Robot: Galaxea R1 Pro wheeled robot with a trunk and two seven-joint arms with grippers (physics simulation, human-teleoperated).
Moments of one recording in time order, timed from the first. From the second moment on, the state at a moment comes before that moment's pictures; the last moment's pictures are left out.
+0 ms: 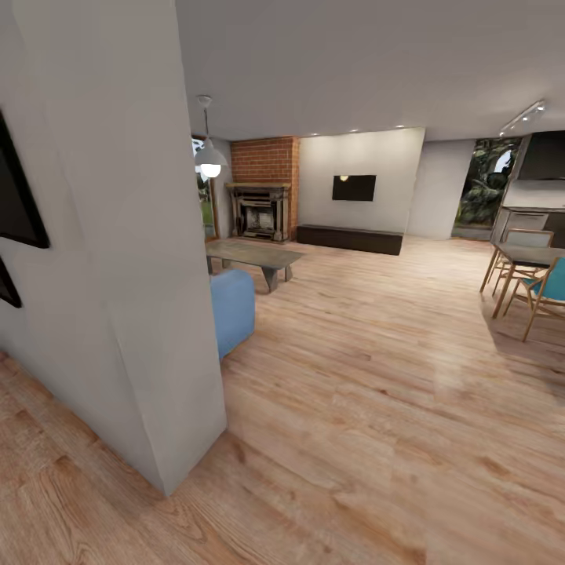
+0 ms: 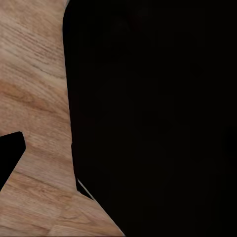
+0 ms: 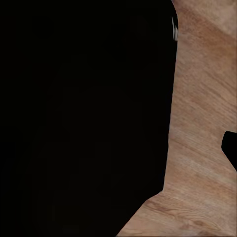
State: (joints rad) left arm 0.00 0.00 0.00 0.00 0.00 0.00 0.00; right arm 0.00 0.00 0.00 0.00 0.00 0.00 0.00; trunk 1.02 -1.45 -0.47
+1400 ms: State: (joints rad) left arm 0.08 -0.04 0.00 -0.10 0.00 -0.02 0.00; right arm -0.02 -0.04 0.00 -0.06 0.00 -0.03 -0.01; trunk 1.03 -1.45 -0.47
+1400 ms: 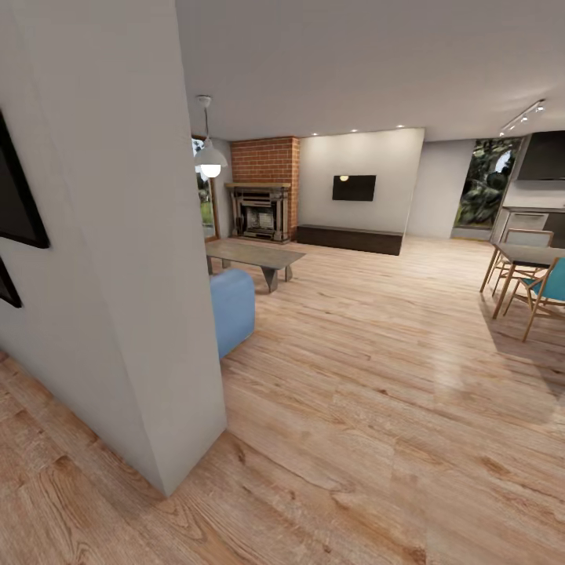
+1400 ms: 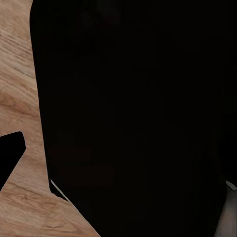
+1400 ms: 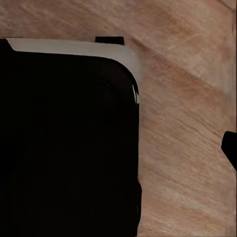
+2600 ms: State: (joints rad) left arm 0.07 -0.01 0.01 -0.80 0.00 0.09 0.00; right arm -0.20 -0.06 0.00 -0.36 0.00 -0.04 -0.09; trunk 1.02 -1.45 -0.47
